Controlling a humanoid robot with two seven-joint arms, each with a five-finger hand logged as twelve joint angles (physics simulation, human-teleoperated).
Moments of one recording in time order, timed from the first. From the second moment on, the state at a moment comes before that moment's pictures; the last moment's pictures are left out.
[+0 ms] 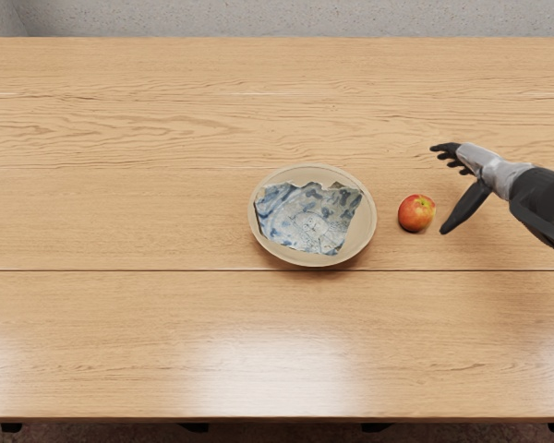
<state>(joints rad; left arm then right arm) -0.03 0.00 0.07 -0.10 -0.10 -0.12 -0.04 1.03 -0.77 0.12 1.37 -0.75 -0.21 -0.34</state>
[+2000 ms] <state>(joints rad) -0.03 0.00 0.07 -0.10 -0.10 -0.12 -0.04 1.07 -0.59 0.00 1.35 -0.89 -0.42 -0.58</state>
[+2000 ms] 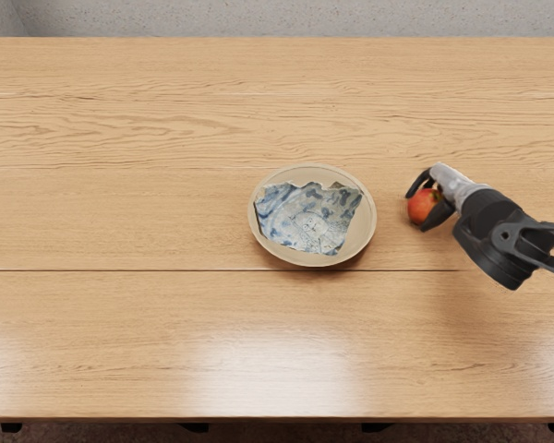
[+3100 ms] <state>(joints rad) -0.03 0.00 0.07 -0.10 -0.10 -0.12 -0.04 1.18 -0.50 0.36 1.35 -0.59 0.19 -0.61</state>
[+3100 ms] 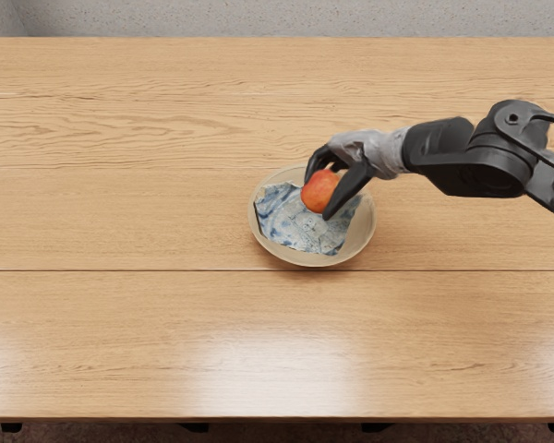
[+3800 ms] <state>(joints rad) -0.03 0.00 0.07 -0.10 -0.10 -0.12 -0.04 1.15 -0.48 0.39 1.37 -0.73 0.17 -0.61</state>
